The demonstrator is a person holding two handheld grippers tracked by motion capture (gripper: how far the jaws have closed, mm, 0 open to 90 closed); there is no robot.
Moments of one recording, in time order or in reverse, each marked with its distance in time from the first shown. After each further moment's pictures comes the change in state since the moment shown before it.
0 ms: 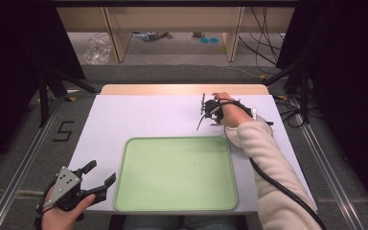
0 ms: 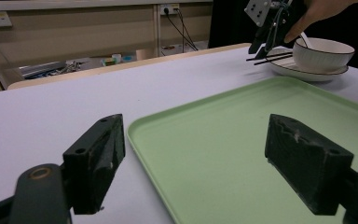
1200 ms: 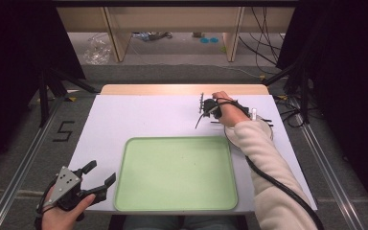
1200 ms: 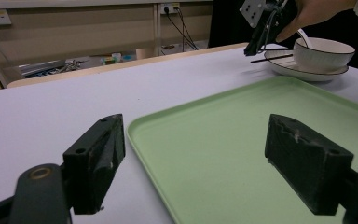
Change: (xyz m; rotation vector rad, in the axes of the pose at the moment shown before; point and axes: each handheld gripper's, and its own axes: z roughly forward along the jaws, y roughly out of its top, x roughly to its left) left arm 0.000 -0.001 0.001 -0.004 -0.002 -0.006; right arm -0.006 0.005 0.006 -0.012 -0.066 0.005
